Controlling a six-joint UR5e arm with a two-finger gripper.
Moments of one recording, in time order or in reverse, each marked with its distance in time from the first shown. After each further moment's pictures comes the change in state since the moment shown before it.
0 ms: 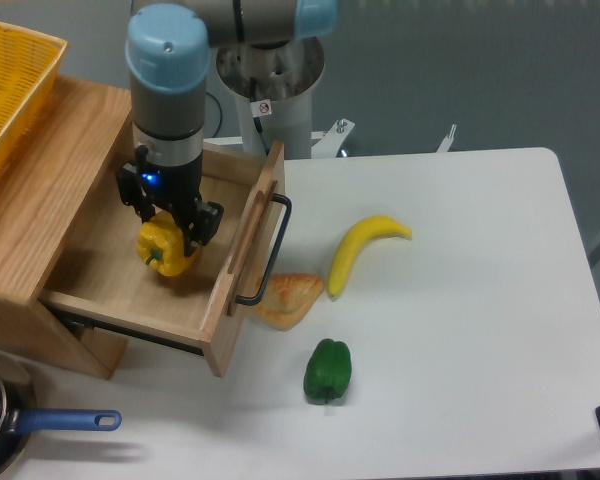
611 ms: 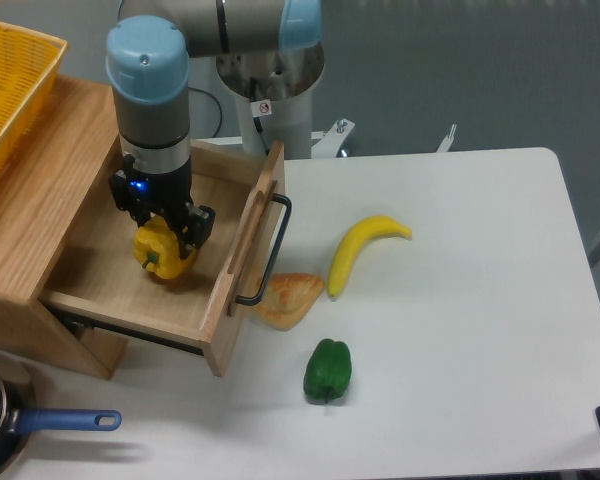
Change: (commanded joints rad) arm -0.023 0.002 -0.003 -0.002 0.051 -0.003
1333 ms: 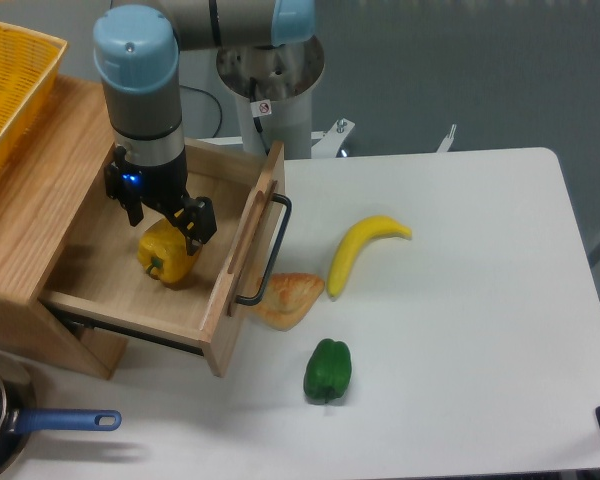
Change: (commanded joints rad) arm -0.002 0.035 0.034 -0.005 -0.001 0.003
